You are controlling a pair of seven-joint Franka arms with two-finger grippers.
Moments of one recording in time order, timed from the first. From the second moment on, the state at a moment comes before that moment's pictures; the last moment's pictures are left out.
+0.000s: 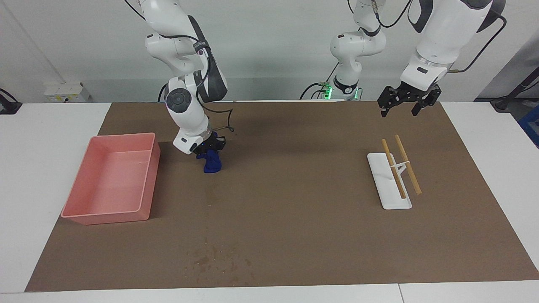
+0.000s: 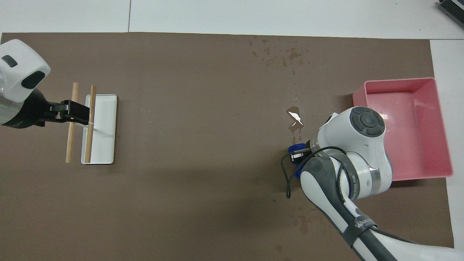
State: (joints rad) left arm 0.10 -0.01 -0.26 -1.59 0.02 1.53 -0.08; right arm 0.21 0.12 0.08 -2.19 0.16 2.19 0.06
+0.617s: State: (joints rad) left arm 0.12 -0.01 -0.24 -1.61 -0.01 1.53 -0.07; right arm 0.21 0.25 0.08 -2.14 0.16 2.43 0.06
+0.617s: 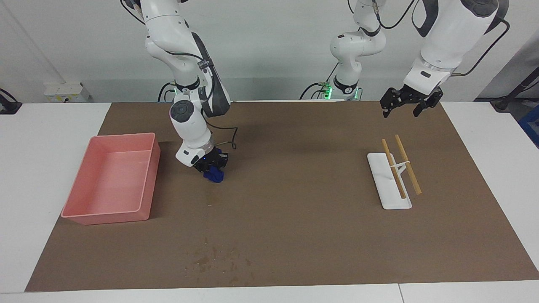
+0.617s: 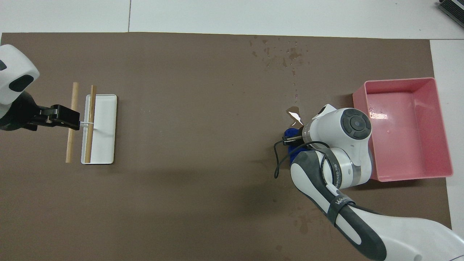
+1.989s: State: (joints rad) left arm 0.01 -0.01 -0.09 -1.54 -0.02 1.46 -0.01; right arm 0.22 0.51 0.08 -1.81 0.37 2.50 0.18
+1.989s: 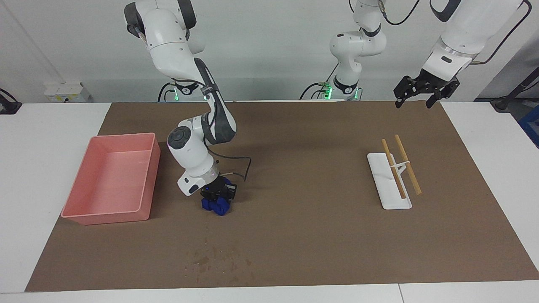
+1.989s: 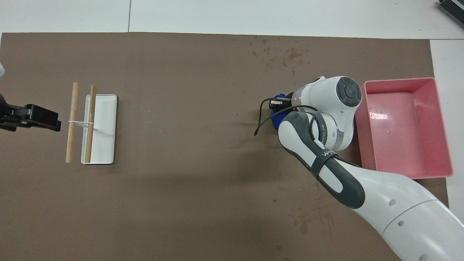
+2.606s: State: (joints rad) left arm 0.01 -0.01 -0.09 -1.55 -0.02 1.46 -0.01; right arm 0.21 0.49 0.07 -1.79 0.32 2.26 0.19
